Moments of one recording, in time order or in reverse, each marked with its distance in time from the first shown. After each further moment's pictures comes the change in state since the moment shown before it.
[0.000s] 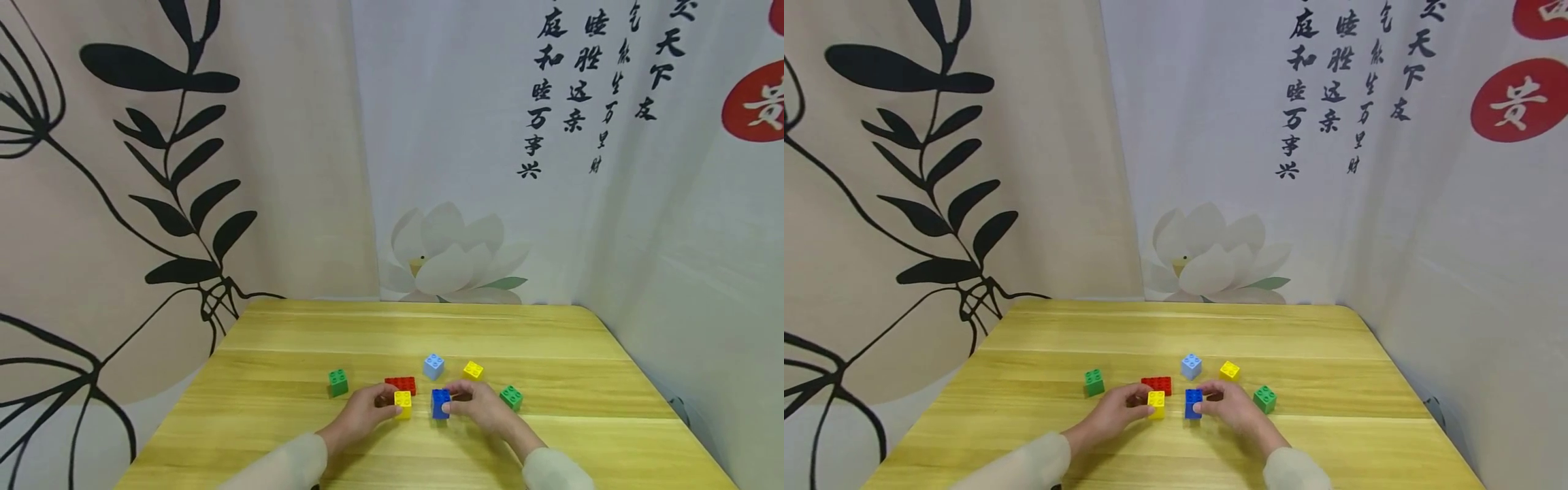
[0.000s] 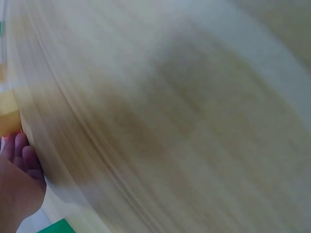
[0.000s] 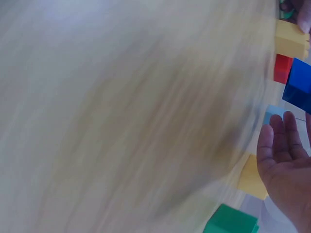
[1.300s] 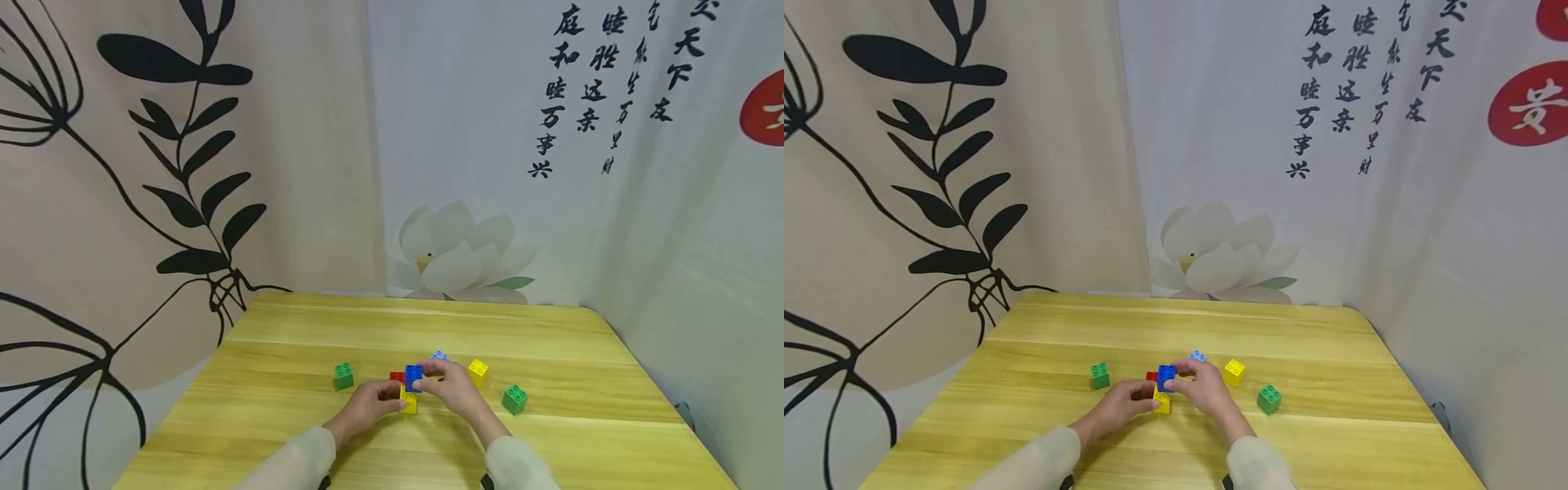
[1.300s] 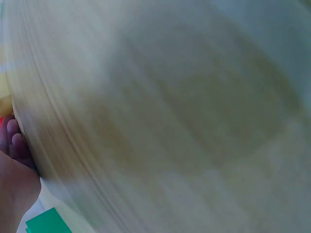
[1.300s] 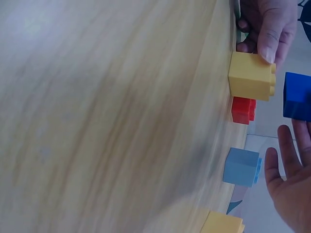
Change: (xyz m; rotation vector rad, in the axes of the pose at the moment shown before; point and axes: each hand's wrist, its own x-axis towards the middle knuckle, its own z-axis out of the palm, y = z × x) left_hand 0.004 -0.010 -0.002 -0.049 -0.014 0.052; right_hand 0.031 -0.039 0.039 -0.038 0.115 -0.158
